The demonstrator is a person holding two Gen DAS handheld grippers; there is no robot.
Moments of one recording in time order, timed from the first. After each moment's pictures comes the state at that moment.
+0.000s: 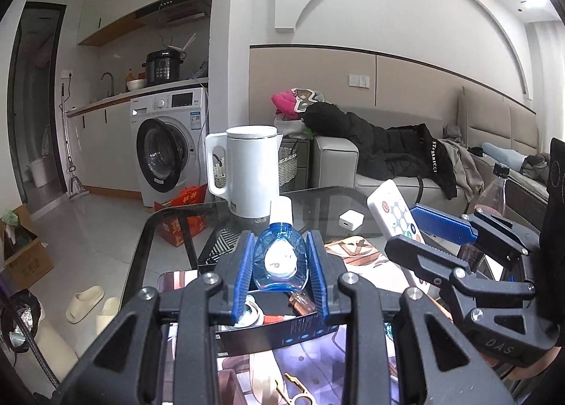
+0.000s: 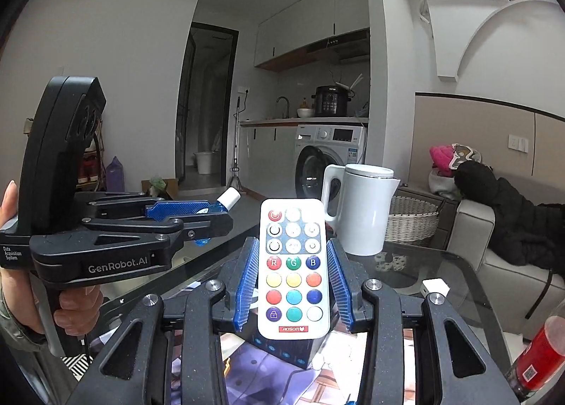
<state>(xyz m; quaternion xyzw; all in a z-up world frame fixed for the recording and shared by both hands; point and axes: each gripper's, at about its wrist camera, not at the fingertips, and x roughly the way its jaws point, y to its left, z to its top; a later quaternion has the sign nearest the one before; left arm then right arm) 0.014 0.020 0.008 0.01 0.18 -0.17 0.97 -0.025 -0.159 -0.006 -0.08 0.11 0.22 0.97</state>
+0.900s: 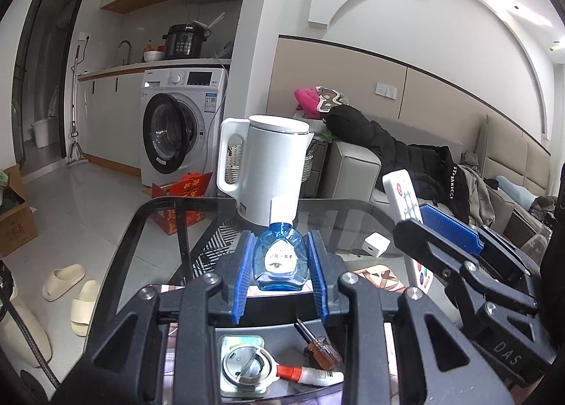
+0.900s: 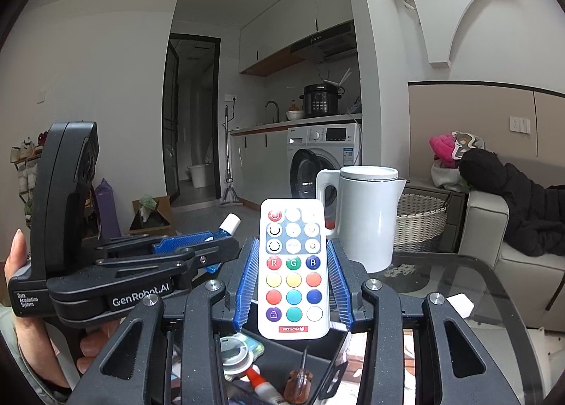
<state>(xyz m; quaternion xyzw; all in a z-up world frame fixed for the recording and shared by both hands) 0.105 0.025 -0.022 -0.06 0.20 -0.15 0.96 0.080 -0.144 -0.011 -0.03 0.11 0.21 0.97</state>
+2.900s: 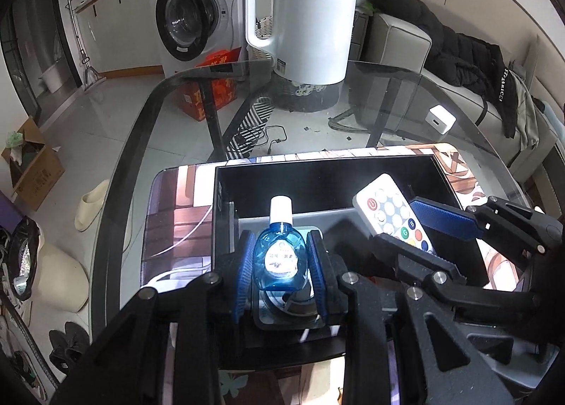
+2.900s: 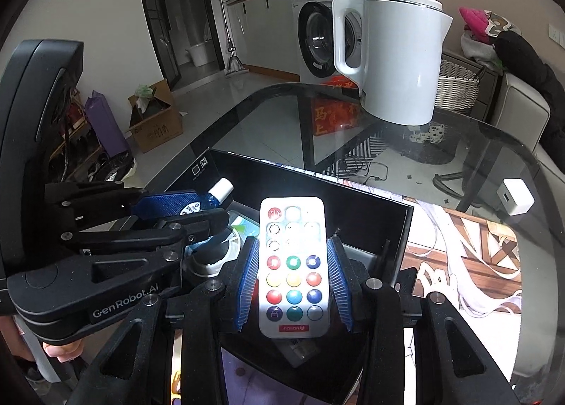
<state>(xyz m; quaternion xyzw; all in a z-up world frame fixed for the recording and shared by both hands) 0.156 0.017 -0.099 0.01 0.45 -0.09 0.89 0.174 -0.112 -0.114 -0.06 0.41 0.22 0.88</state>
